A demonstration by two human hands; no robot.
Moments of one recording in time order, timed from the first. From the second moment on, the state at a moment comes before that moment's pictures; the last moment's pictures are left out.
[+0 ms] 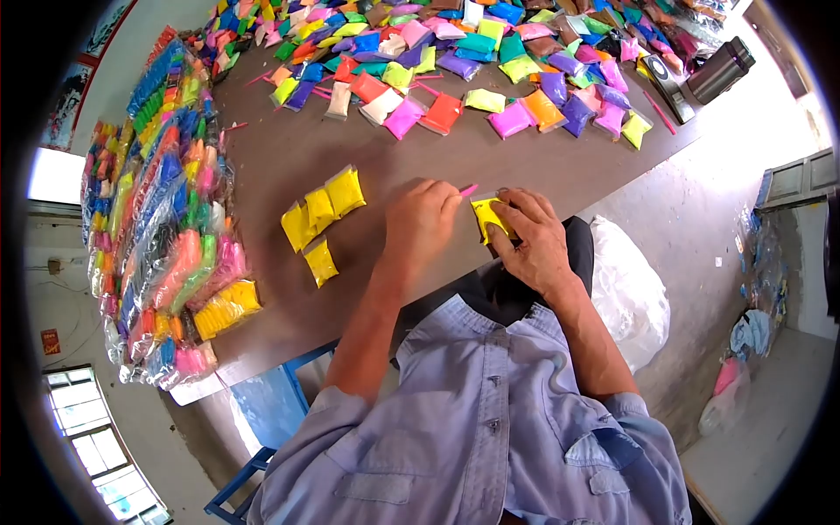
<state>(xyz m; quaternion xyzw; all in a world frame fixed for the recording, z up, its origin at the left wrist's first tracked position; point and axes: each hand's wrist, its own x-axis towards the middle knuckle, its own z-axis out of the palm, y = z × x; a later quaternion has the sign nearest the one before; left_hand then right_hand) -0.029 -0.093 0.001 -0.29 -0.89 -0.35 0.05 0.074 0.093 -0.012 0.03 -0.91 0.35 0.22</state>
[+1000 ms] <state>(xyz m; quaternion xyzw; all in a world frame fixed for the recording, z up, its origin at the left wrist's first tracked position) 0.017 -0.113 0.000 -0.24 -0.93 -0.28 0.04 0.086 0.084 -0.008 0.00 -0.92 0.31 0.23</state>
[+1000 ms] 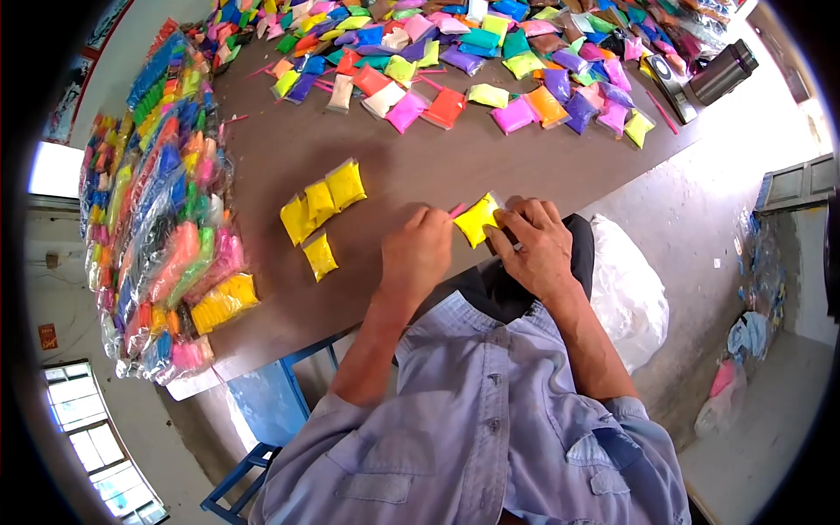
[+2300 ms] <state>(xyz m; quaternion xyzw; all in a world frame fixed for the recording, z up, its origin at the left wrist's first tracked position) 0.027 -0.120 -0.015 -0.26 -0.92 -0.28 0.13 0.072 0.088 -0.014 0.09 -0.92 0.32 0.20</state>
